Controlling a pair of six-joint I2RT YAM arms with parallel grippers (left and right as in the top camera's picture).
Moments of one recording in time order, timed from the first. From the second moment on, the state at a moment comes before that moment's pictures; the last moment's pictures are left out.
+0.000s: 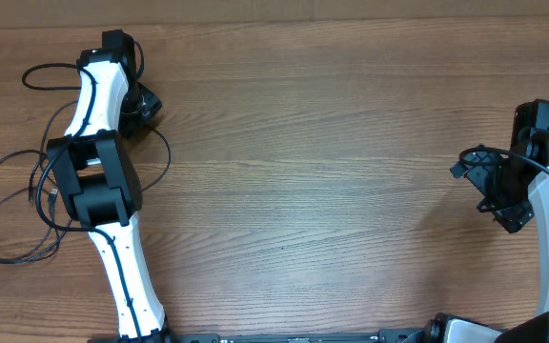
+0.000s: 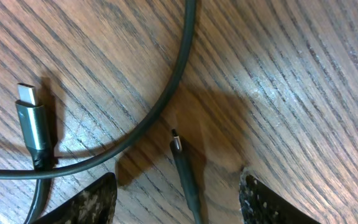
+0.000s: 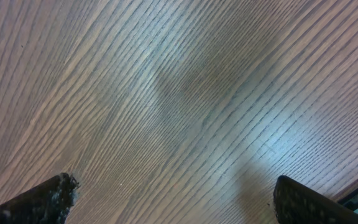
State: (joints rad) left arm 0.14 2.47 2.10 -1.12 -0.13 -0.78; right arm -0.27 1.42 1.22 -1.23 0.02 0.62
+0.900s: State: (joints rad) left arm 0.15 2.45 2.08 -1.22 -0.14 -0.79; right arm -0.27 1.42 1.22 -1.23 0.02 0.62
